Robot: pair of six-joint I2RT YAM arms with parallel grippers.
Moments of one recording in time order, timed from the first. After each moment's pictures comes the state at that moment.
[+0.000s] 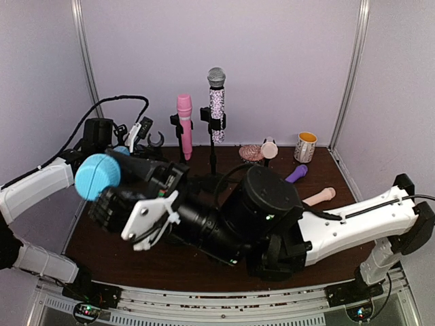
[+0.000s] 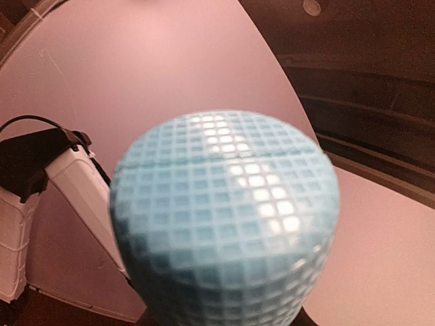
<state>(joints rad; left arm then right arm) -0.39 1.25 1.01 -0.20 0.67 0.01 1.61 1.80 1.60 0.69 0.30 -0.99</state>
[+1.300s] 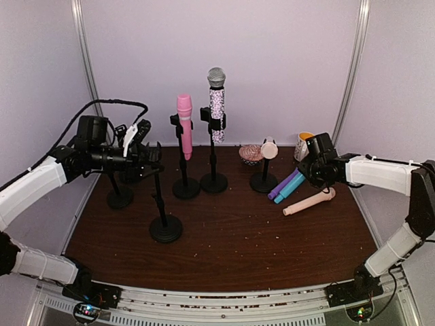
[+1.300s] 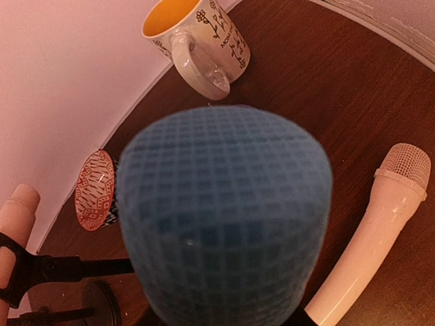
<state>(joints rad) -0.39 1.20 1.06 -0.37 0.75 0.32 0.39 1.50 1.00 -0.25 0.38 1.06</state>
